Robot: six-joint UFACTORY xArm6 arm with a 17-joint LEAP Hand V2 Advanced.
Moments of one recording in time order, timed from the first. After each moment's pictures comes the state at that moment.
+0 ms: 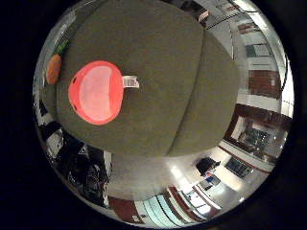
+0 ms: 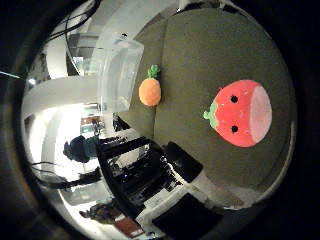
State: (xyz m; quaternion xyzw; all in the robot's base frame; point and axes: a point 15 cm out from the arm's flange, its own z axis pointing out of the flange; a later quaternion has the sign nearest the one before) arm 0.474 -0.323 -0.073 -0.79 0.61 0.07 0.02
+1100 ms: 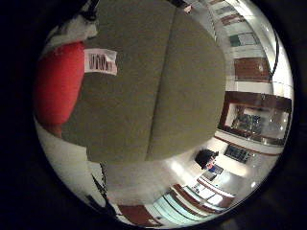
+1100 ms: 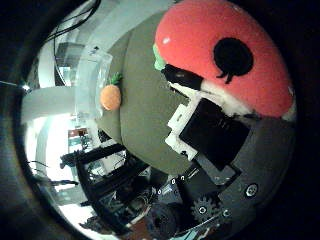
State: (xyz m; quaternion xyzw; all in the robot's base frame) arm 0.467 -0.402 -0.023 -0.77 0.64 -0.02 0.02
